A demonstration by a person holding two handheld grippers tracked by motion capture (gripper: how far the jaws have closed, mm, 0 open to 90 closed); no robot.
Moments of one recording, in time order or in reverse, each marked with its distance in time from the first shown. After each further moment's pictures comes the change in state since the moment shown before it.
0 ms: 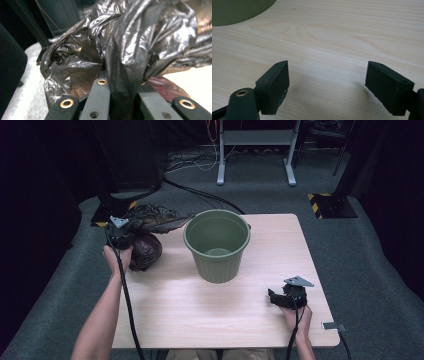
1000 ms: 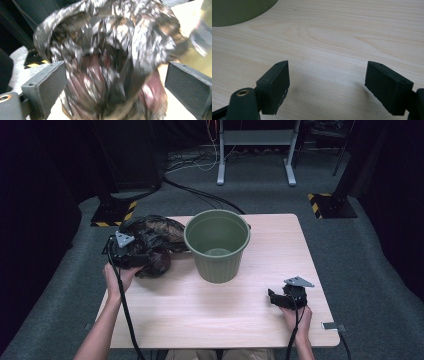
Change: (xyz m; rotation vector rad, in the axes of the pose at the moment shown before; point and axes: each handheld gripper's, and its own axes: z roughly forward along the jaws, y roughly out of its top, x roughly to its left) left arm -0.037 -0.022 -0.080 -0.012 -0.132 0.078; right arm 0.000 -0.001 0.000 -0.006 0.005 0.003
